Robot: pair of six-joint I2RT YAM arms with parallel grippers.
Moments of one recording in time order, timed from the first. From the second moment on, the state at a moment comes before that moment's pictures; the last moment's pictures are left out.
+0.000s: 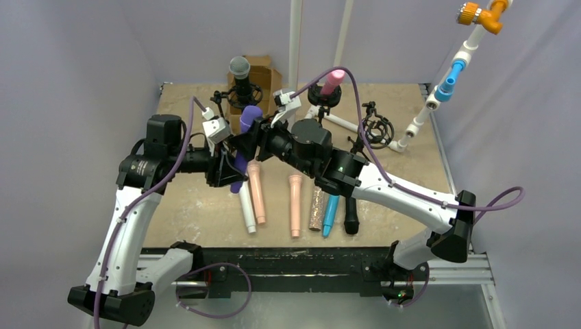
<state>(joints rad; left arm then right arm) -0.18 0.99 1.25 -0.97 1.00 0.30 1.10 1.47 1.47 -0.03 0.23 0.54</state>
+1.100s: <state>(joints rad) -0.18 1.00 1.25 -0.94 0.63 0.29 0.82 0.98 1.29 0.05 1.00 -0.19</state>
